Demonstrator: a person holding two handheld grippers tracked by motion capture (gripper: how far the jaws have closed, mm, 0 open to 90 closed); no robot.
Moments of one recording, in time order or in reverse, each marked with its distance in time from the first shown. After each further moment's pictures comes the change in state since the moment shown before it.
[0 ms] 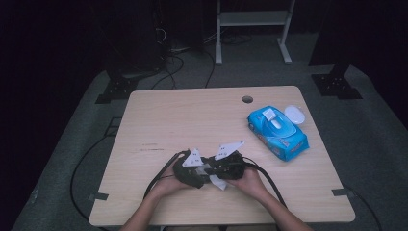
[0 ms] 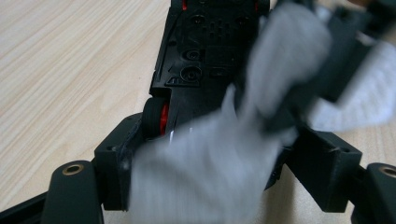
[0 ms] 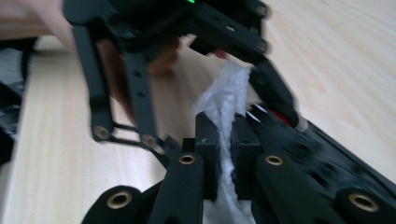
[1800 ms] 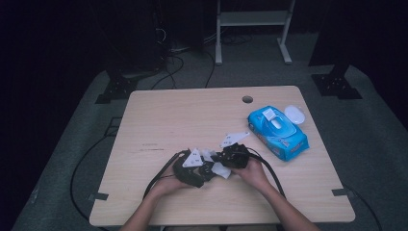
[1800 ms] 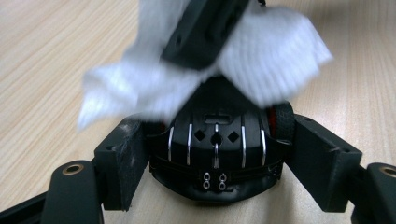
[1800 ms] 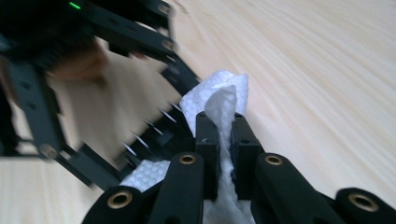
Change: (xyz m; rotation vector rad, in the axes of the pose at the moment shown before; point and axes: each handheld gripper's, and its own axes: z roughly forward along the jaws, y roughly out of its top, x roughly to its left) left arm 0.000 0.003 -0.001 -0.011 0.024 0.024; right arm -0.034 0.002 -0.012 0.002 -0.158 0.054
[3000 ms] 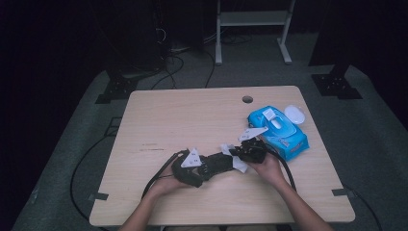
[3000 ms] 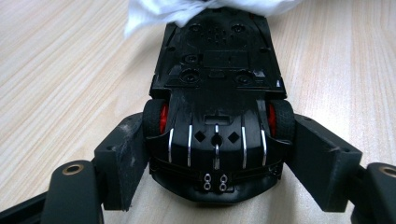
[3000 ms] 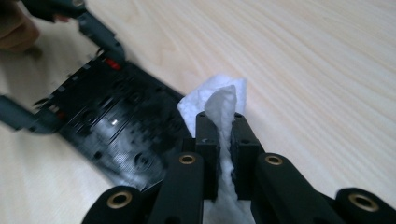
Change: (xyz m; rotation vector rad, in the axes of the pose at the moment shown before) left arm 0.002 -0.003 -0.003 -0.005 0.006 0.009; right arm -0.038 -0.022 -0.027 0.027 -0.099 0.064
